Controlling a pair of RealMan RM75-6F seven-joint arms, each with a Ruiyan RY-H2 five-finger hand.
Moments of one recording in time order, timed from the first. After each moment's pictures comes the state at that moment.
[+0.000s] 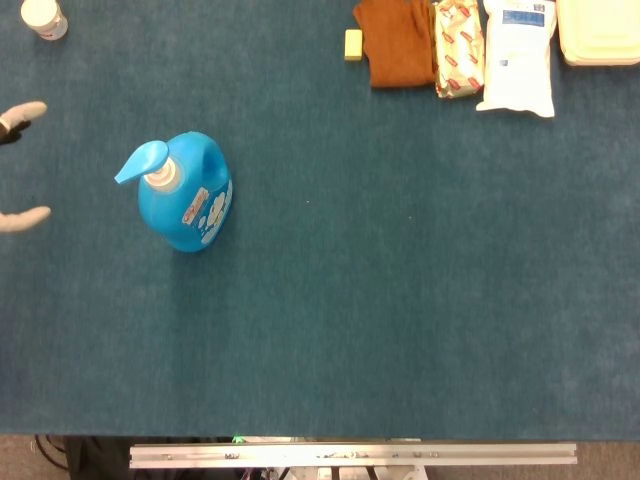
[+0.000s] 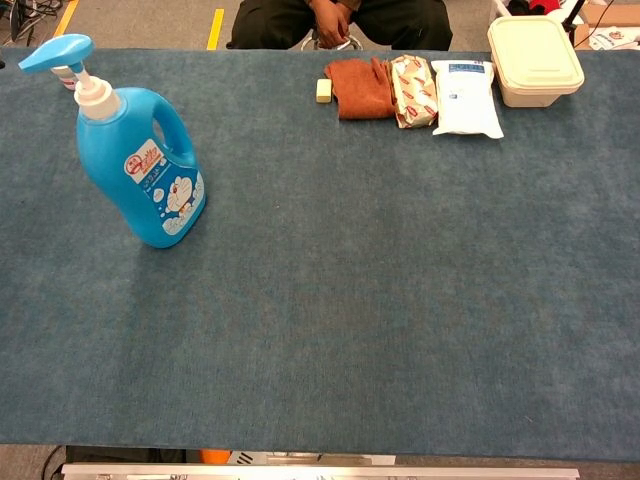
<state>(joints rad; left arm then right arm) -0.71 -0.88 0.36 -1.38 1.64 1.12 -1.41 0.06 -0.83 0.09 -1.76 -1.49 1.47 0.28</state>
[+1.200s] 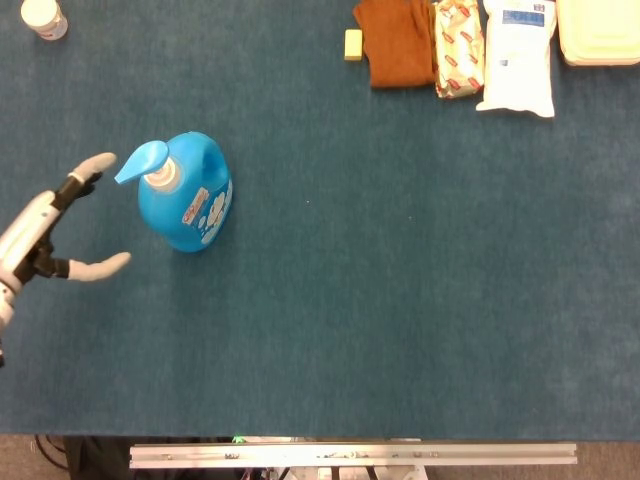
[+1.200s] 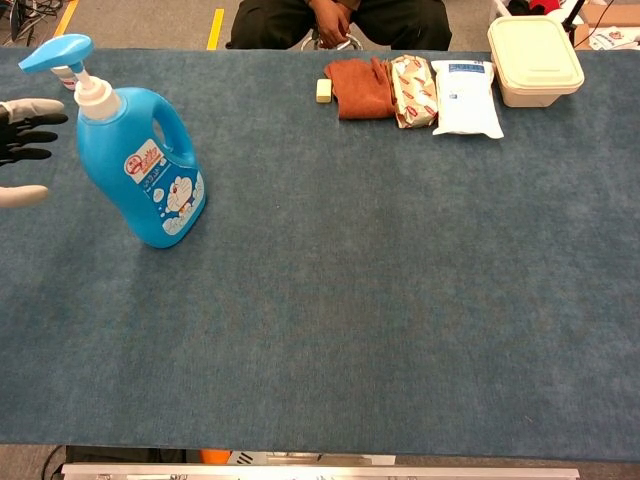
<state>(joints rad) -0.52 -0.93 0.14 -1.78 1.48 1.03 -1.01 0.07 -0.84 0.09 -1.75 -1.48 1.46 0.28</state>
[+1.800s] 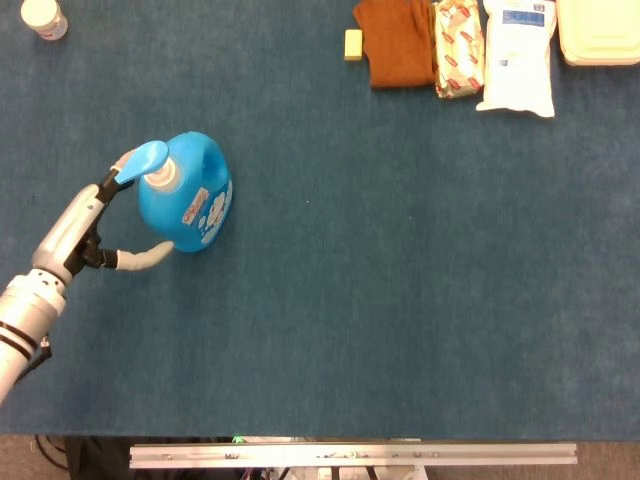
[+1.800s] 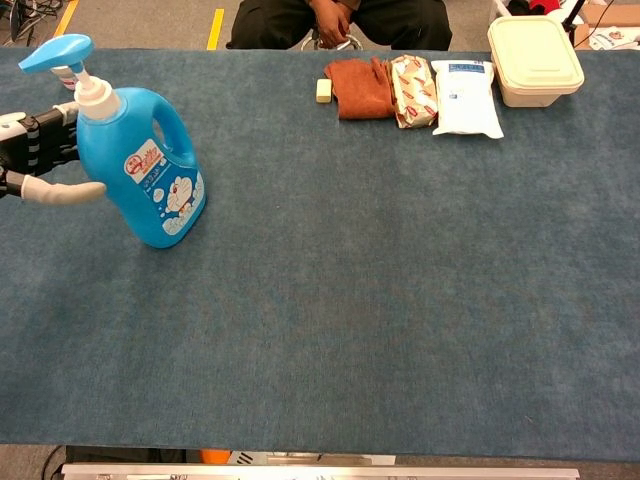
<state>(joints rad) -0.50 -1.06 0.02 -1.85 1.29 1.00 -0.78 0.05 -0.84 0.08 -1.72 -1.47 1.46 0.32</state>
